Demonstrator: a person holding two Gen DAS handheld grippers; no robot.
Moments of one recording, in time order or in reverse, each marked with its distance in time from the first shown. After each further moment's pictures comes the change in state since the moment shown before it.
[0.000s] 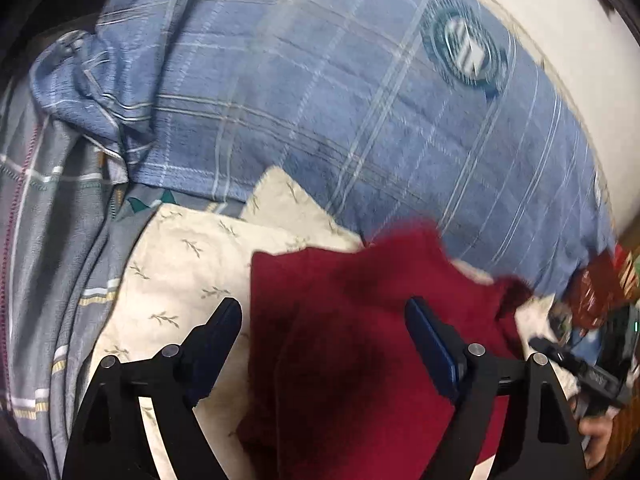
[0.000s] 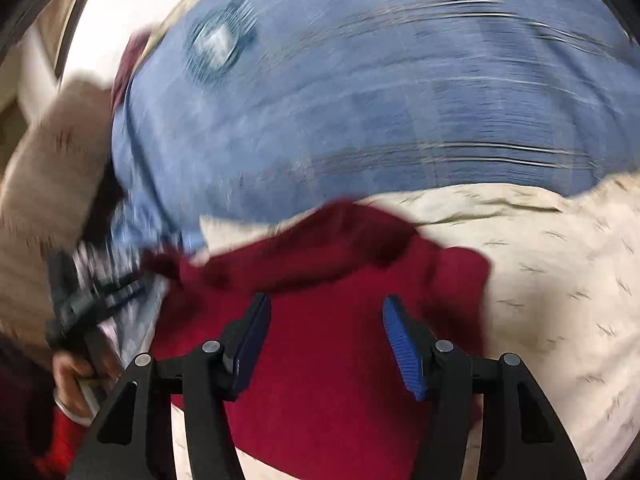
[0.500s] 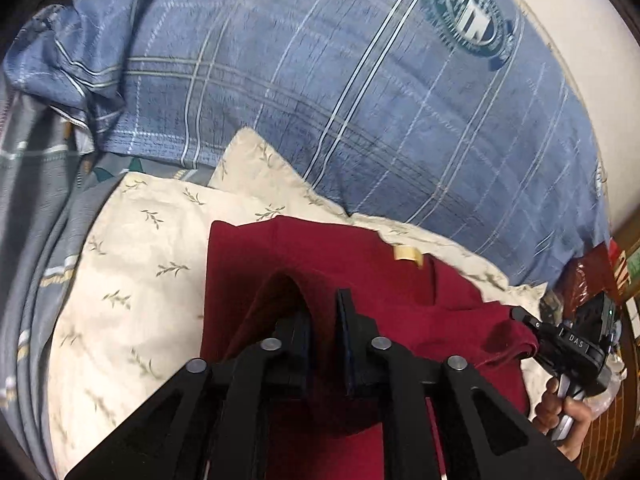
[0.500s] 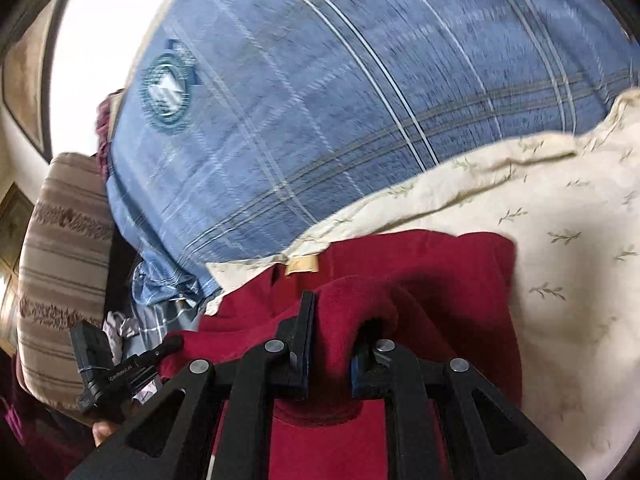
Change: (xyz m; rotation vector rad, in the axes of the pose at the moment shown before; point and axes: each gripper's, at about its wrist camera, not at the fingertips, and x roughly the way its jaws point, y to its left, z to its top) left arm 0.006 -0.010 -0.006 -0.040 0.110 -0.050; right arm 0.026 -0.049 0.008 0.310 -0.036 0.144
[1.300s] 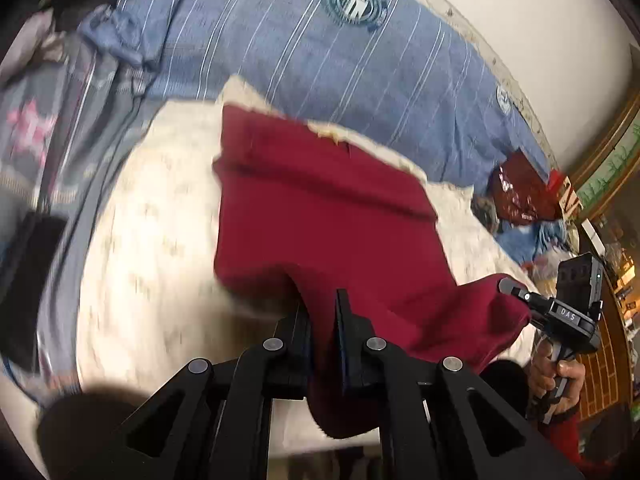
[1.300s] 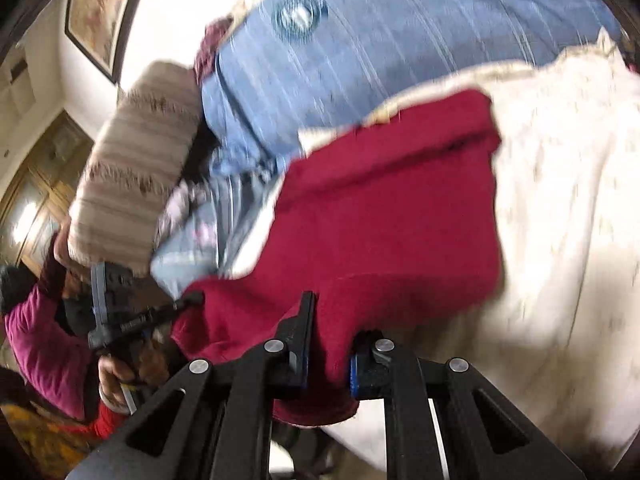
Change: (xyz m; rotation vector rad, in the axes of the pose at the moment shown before) left arm -0.235 0.005 -0.171 0.128 0.009 -0.127; right arm -0.186 0.060 -0.207 -0.178 0.072 0.109
